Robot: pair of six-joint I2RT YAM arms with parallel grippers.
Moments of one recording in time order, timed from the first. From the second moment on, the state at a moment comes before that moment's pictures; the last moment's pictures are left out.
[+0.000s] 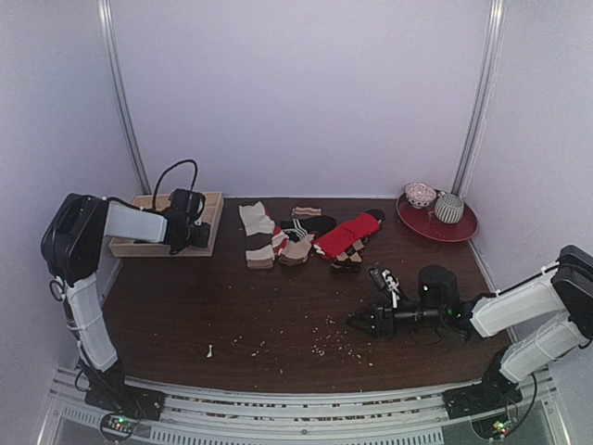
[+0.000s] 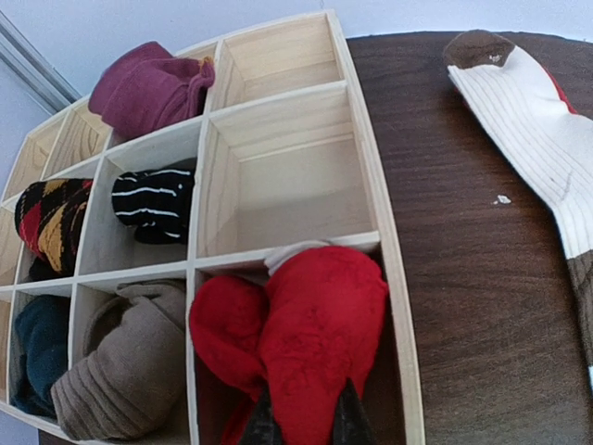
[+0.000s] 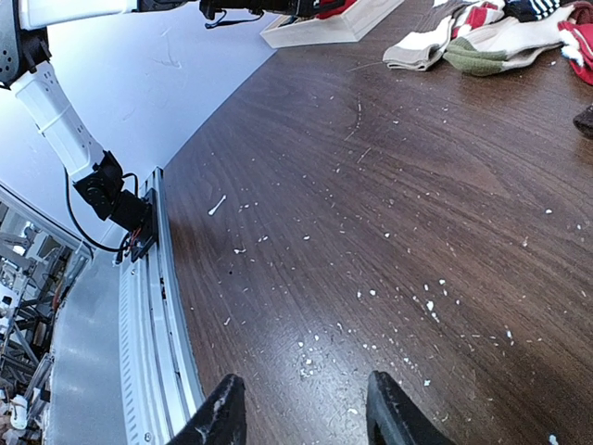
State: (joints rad) left arm -0.32 1.92 1.16 0.02 -0.32 -0.05; right arm 0.75 1.38 0.30 0.68 -0.52 0.47
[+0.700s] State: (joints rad) left arm -0.32 2.02 1.31 -0.19 -0.29 -0.12; right arm 0.75 1.31 0.27 0.62 -0.49 0.46
